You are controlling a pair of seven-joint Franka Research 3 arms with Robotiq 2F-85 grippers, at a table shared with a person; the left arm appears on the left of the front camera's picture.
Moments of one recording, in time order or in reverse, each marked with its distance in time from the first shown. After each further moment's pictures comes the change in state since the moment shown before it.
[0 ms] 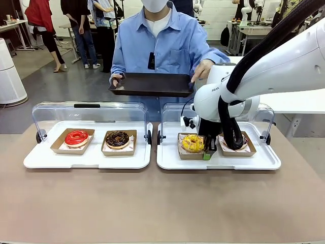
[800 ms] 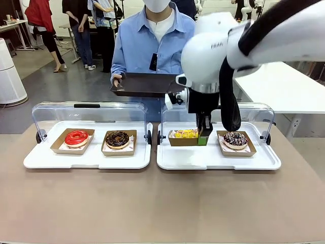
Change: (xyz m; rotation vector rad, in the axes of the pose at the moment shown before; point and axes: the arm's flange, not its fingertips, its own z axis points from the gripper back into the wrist) left arm 0.000 0.000 0.000 0.000 0.000 0.000; right arm 0.060 0.089 0.133 0.026 0.075 0.047
